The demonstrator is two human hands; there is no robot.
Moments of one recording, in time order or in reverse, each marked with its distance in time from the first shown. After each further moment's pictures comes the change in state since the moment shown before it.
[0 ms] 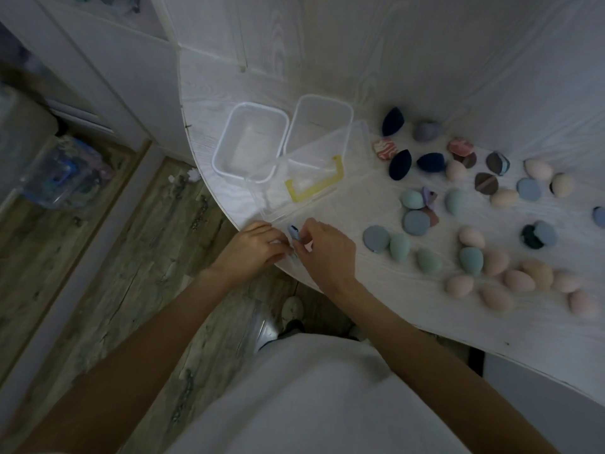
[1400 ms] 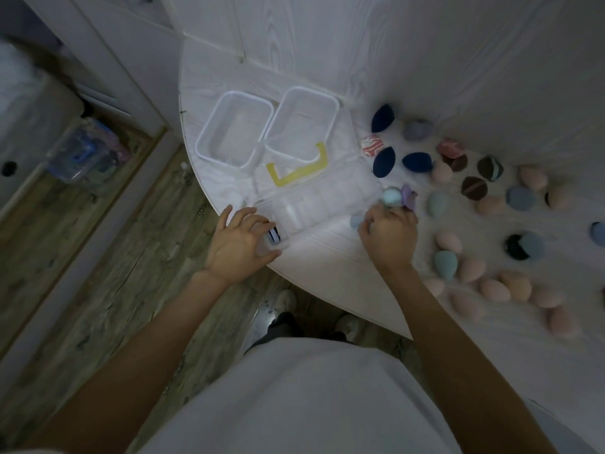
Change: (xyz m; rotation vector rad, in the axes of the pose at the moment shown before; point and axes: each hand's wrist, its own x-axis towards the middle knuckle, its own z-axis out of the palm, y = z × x) left_hand 0.017 0.064 0.017 0.220 0.050 -0.527; right_hand 0.009 0.140 -0.074 -0.396 0.034 -0.003
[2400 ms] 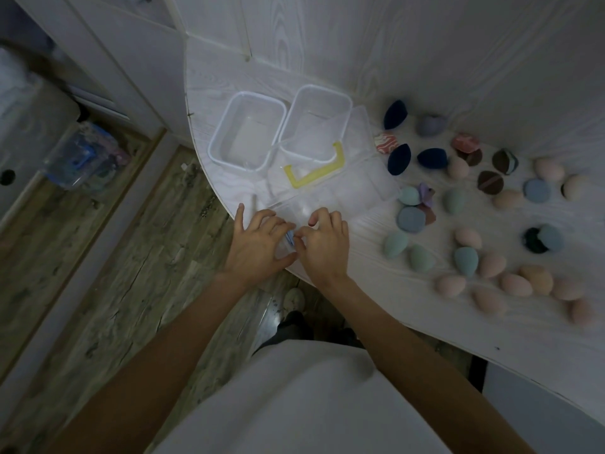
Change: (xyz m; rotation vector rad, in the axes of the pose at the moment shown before) left_hand 0.005 -0.011 0.002 -0.035 0.010 0.078; right_hand -0.018 -0.133 0.027 0.275 -0.086 -0.023
